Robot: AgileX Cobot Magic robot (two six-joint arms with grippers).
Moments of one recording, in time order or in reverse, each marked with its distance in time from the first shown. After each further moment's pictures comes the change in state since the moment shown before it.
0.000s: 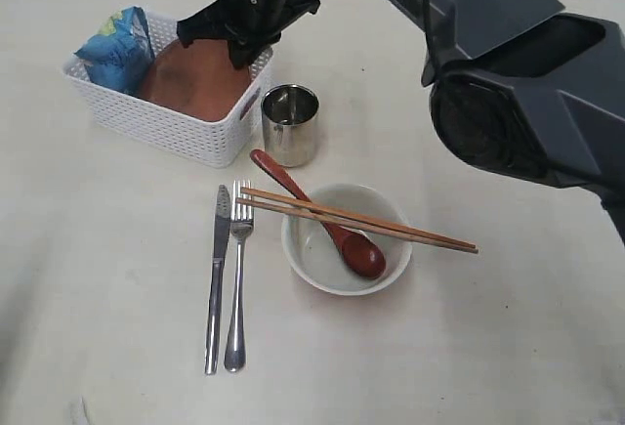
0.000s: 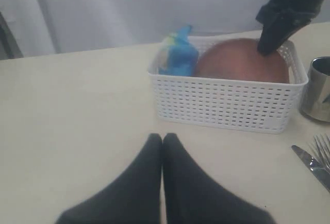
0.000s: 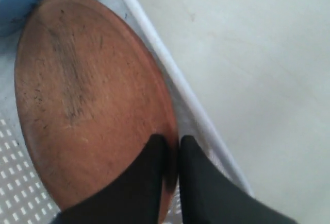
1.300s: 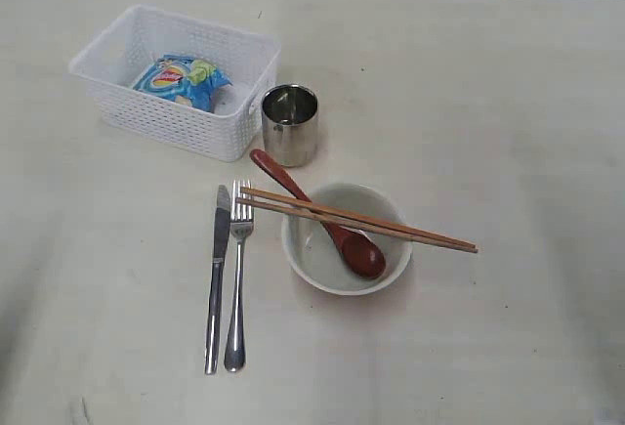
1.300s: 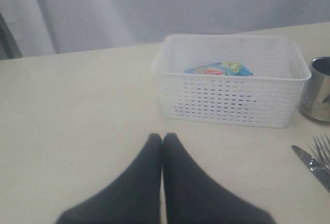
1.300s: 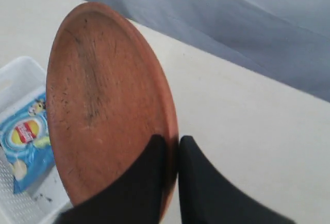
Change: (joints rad) left arm 0.000 0.000 0.000 0.000 0.000 0.000; right arm -0.085 -0.523 0.194 -0.246 0.011 0.096
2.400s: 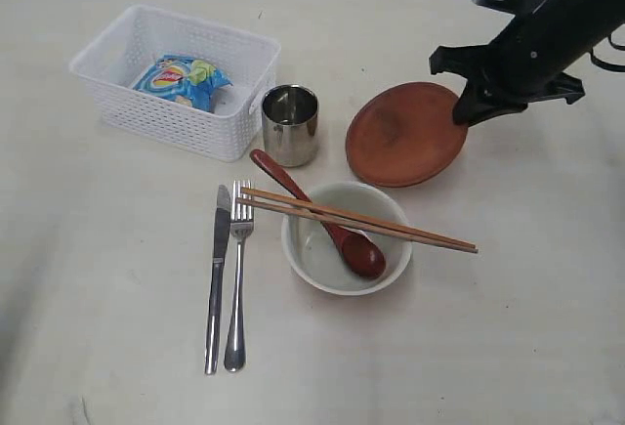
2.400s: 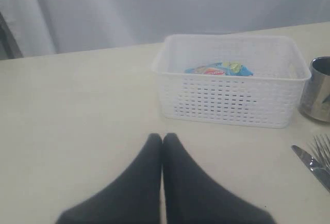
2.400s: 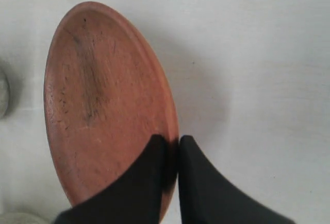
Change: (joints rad) left arm 0.000 0.000 0.000 0.000 0.000 0.000; right arm -0.436 -0.178 1.144 0.571 -0.469 -0.322
